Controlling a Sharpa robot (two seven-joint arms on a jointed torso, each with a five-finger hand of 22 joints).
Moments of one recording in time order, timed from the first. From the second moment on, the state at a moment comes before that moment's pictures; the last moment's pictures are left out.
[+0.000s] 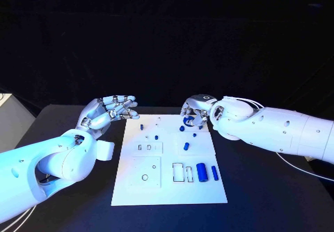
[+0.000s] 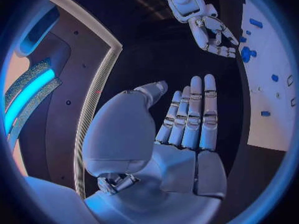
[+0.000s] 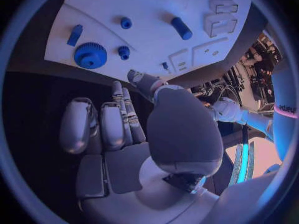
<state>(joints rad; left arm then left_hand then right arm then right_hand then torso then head) 1.19 -0.98 0.00 1.74 -0.08 -0.41 0.53 1.34 -0.17 0.53 0.13 0.16 0.85 0.22 0.24 0.18 1.08 0.16 0.07 0.07 1.11 0.09 0.36 0.35 0.17 1.04 0.19 0.36 0.15 1.37 -0.67 -0.16 1.29 -1.55 -0.26 -0.08 1.28 -0.25 0.58 -0.03 0.13 1.02 0.14 0.14 0.20 1.18 0.08 0.07 0.07 1.46 0.00 1.29 1.15 0.09 1.44 0.09 1.27 1.13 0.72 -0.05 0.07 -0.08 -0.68</state>
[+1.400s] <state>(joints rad) 1.19 -0.98 0.00 1.75 -0.06 -0.39 0.51 1.34 -0.17 0.53 0.13 0.16 0.85 0.22 0.23 0.18 1.08 0.16 0.07 0.07 1.10 0.10 0.38 0.37 0.17 1.04 0.19 0.36 0.16 1.34 -0.64 -0.16 1.26 -1.61 -0.21 -0.14 1.28 -0.26 0.58 0.00 0.16 1.02 0.14 0.14 0.22 1.19 0.08 0.07 0.09 1.46 0.00 1.31 1.17 0.09 1.44 0.09 1.27 1.12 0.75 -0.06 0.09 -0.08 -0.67</state>
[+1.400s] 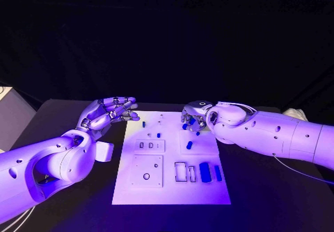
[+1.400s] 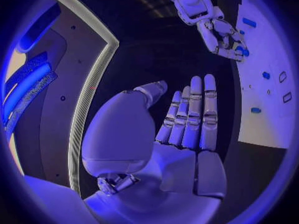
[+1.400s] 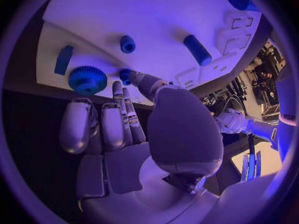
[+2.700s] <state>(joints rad) 1.19 -0.98 0.00 1.74 -0.06 -0.38 0.47 1.34 -0.17 0.53 0.13 0.16 0.85 0.22 0.23 0.18 1.08 0.16 0.07 0.07 1.10 0.10 0.39 0.38 0.17 1.04 0.19 0.37 0.16 1.34 -0.62 -0.16 1.27 -1.59 -0.33 -0.16 1.31 -0.18 0.59 0.03 0.15 1.09 0.11 0.23 0.31 1.26 0.05 0.07 0.14 1.47 -0.02 1.35 1.18 0.09 1.45 0.08 1.30 1.17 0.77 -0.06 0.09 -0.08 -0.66</state>
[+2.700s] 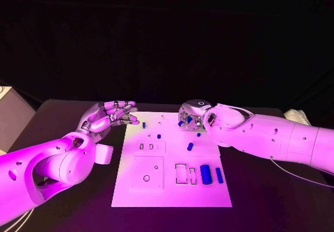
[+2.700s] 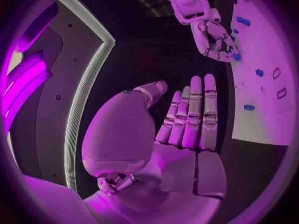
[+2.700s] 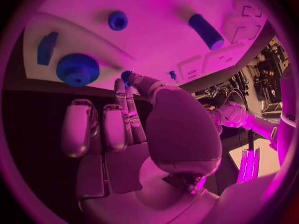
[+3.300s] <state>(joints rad) 1.19 -0.98 0.00 1.73 -0.06 -0.38 0.47 1.34 -0.17 0.53 0.13 0.16 0.85 0.22 0.23 0.18 1.08 0.16 0.07 0.07 1.10 0.10 0.39 0.38 0.17 1.04 0.19 0.38 0.16 1.34 -0.50 -0.15 1.18 -1.59 -0.44 -0.19 1.31 -0.18 0.59 0.03 0.15 1.09 0.12 0.23 0.31 1.26 0.05 0.07 0.14 1.47 -0.02 1.34 1.18 0.09 1.45 0.08 1.30 1.17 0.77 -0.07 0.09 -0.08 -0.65</state>
